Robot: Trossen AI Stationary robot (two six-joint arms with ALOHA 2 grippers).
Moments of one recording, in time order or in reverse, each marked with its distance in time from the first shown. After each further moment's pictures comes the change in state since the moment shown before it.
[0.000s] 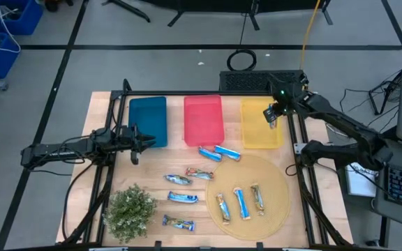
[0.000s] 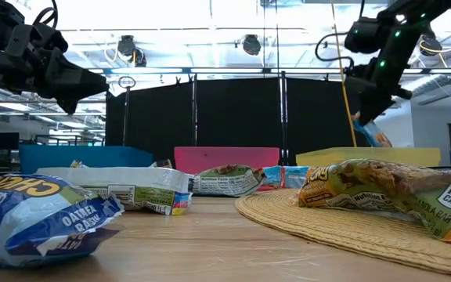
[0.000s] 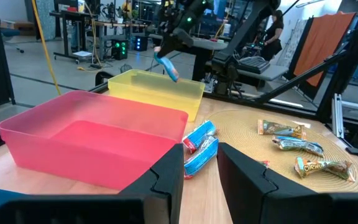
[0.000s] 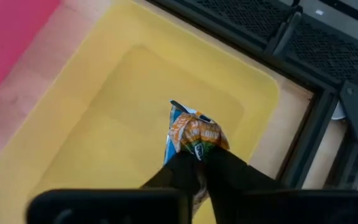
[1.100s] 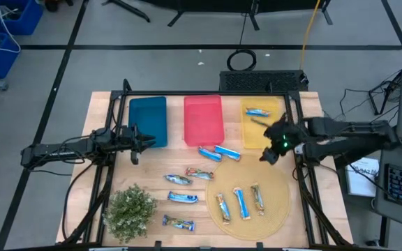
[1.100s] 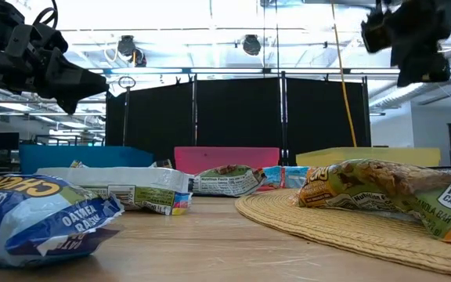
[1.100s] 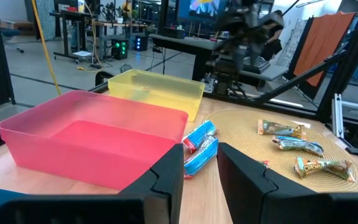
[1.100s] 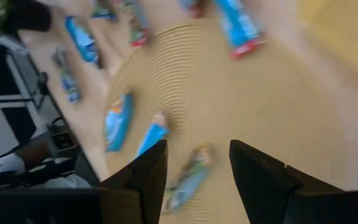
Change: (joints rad) left arm 0.000 0.000 0.000 0.000 0.000 0.000; right arm 0.854 -0.161 -0.001 -0.104 -0.345 0.783
